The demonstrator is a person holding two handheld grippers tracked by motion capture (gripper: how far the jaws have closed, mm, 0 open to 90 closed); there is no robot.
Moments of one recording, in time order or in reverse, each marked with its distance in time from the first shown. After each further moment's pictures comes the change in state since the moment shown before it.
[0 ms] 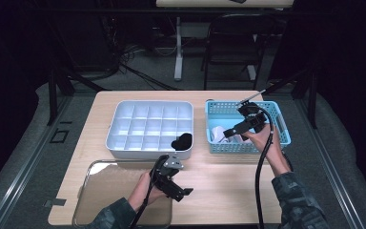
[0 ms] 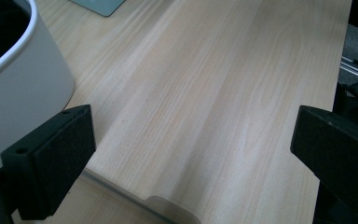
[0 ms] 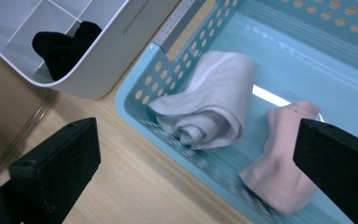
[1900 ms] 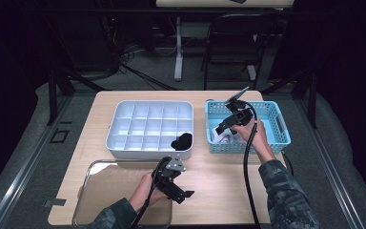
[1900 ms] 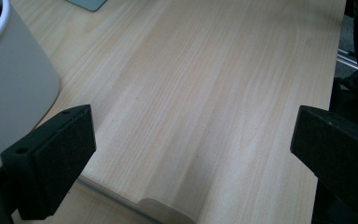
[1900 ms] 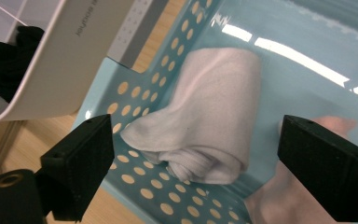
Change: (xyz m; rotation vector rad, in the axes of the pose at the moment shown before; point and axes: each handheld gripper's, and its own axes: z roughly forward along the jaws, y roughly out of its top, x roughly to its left) left arm -0.003 -0.001 0.006 0.020 -0.016 0.021; right arm -0.018 0.032 0.057 0.175 0.008 0.109
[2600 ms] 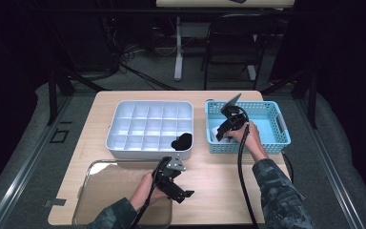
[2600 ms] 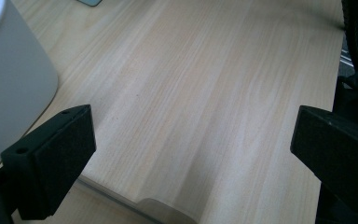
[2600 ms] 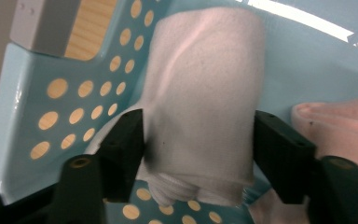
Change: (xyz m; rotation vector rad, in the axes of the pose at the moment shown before) left arm 0.002 -0.001 0.004 0.010 -0.008 -0.003; right arm -0.007 0.003 0.040 0.132 -0.044 0.085
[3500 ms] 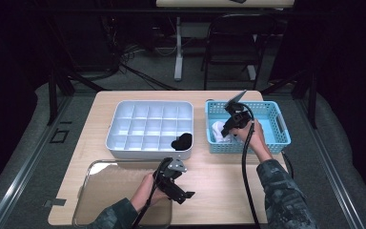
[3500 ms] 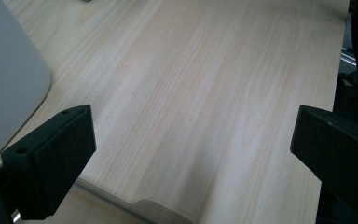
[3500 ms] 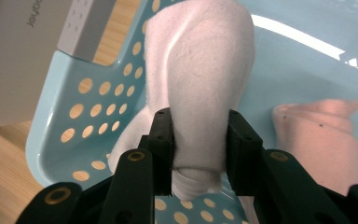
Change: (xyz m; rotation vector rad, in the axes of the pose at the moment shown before) left arm -0.001 -0.001 0.004 0.009 -0.005 -0.002; right arm -0.002 -0.005 -0.025 -0.065 0.005 -0.023
